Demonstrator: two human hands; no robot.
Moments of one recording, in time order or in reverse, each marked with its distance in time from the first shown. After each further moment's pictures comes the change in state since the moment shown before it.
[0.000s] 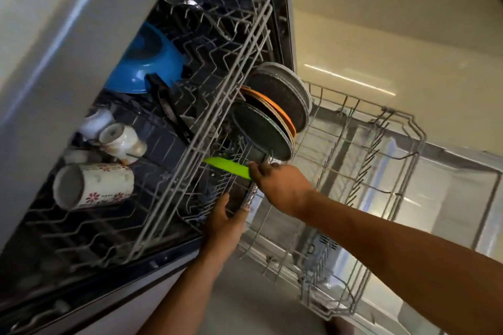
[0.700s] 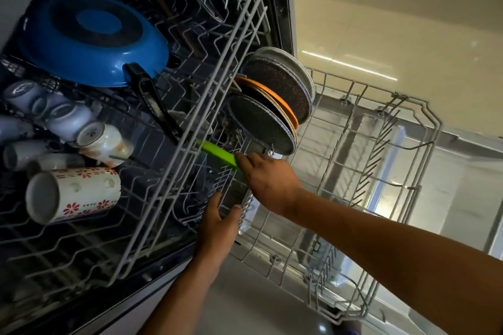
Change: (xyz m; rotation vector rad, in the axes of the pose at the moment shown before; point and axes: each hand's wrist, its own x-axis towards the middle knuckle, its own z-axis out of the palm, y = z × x) left_hand 0.017 -0.010 -0.007 0.028 0.004 -0.009; right_hand 0.025 -0.015 0.029 0.176 0.296 0.067
